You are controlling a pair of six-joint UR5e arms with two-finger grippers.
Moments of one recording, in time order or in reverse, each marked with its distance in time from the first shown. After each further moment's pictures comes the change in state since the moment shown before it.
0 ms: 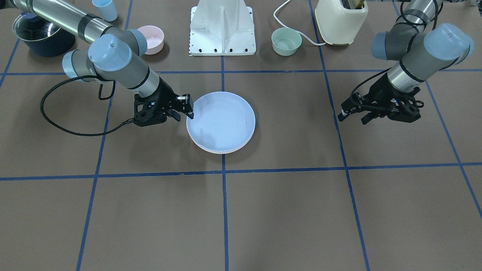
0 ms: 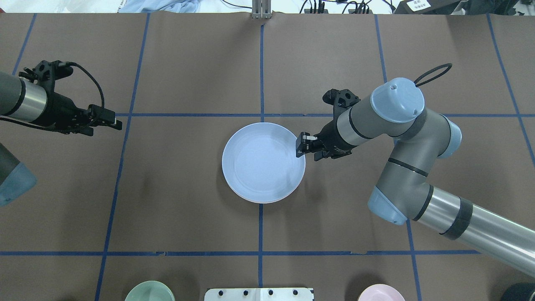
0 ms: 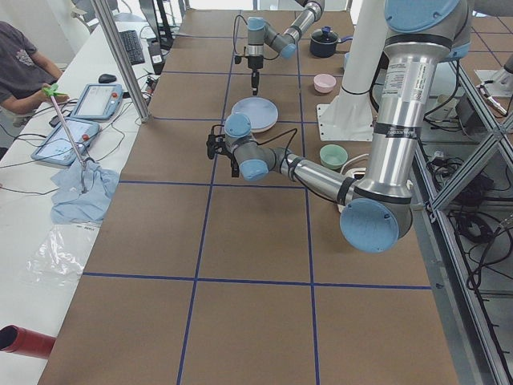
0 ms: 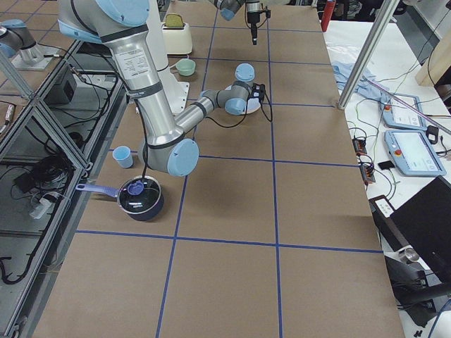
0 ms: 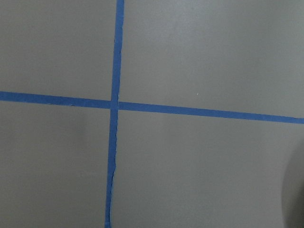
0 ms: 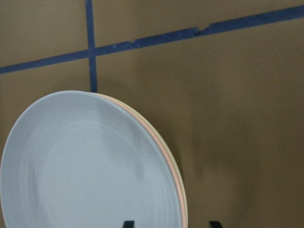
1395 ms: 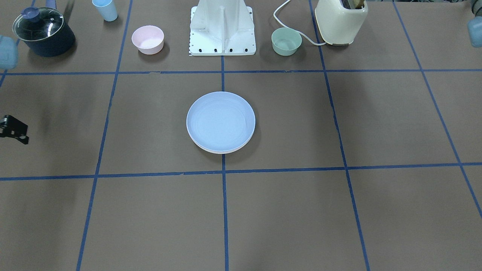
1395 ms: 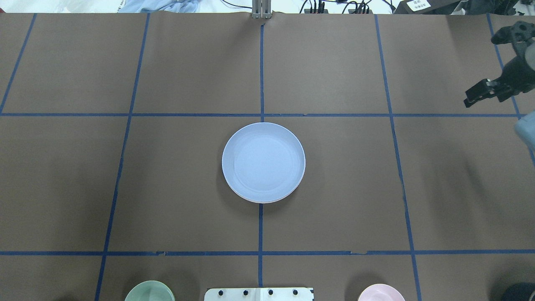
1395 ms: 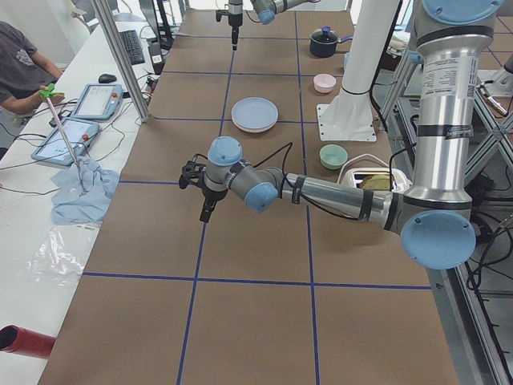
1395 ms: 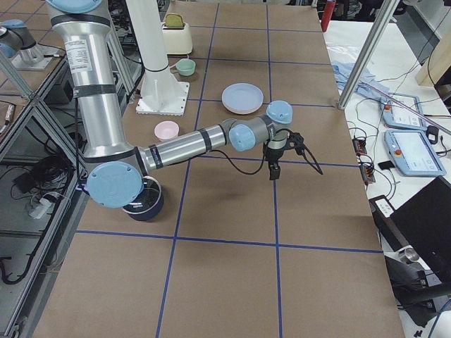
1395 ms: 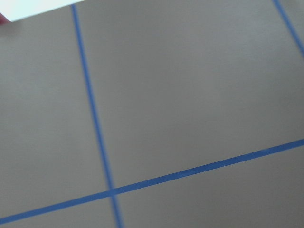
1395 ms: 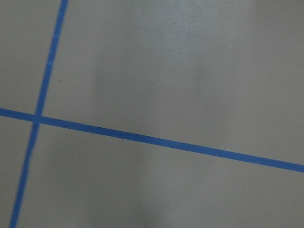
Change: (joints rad) left arm -0.551 0.164 0.016 0.355 0.094 1.101; right arm 0.592 -0.319 0.088 -0.520 0.116 -1.074
